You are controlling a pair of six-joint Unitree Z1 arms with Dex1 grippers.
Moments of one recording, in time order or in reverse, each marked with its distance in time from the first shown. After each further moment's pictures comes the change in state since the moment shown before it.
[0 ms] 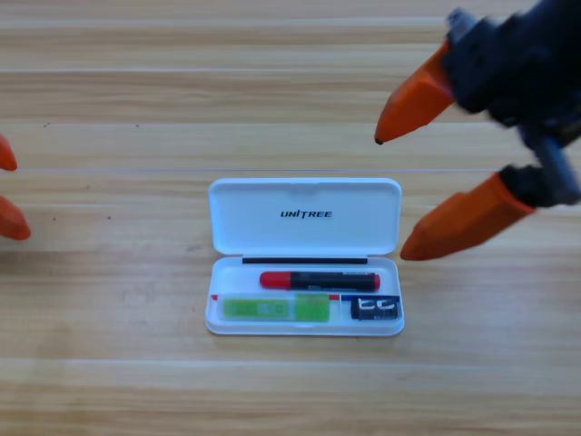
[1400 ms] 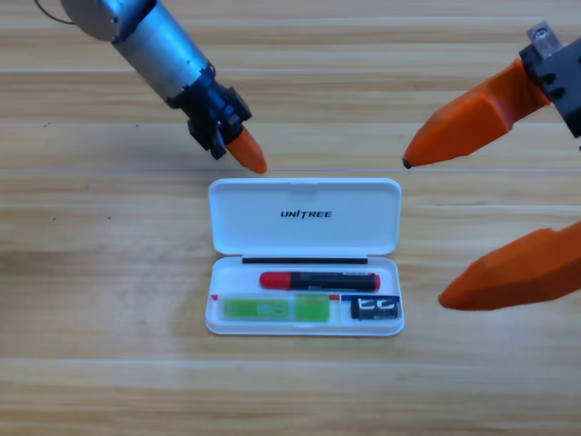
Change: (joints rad) arm 0 -0.206 0.778 -0.827 0.113 -0.332 -0.128; arm 1 -0.015 -0.211 0.309 -0.292 0.173 0.161
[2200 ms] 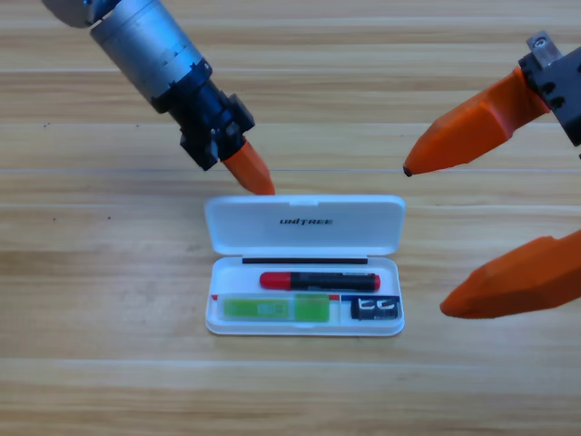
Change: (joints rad) arm 0 -0.070 -0.166 0.150 0.133 -0.121 0.005; arm 1 0.000 0.000 0.009 -0.001 0.005 0.003
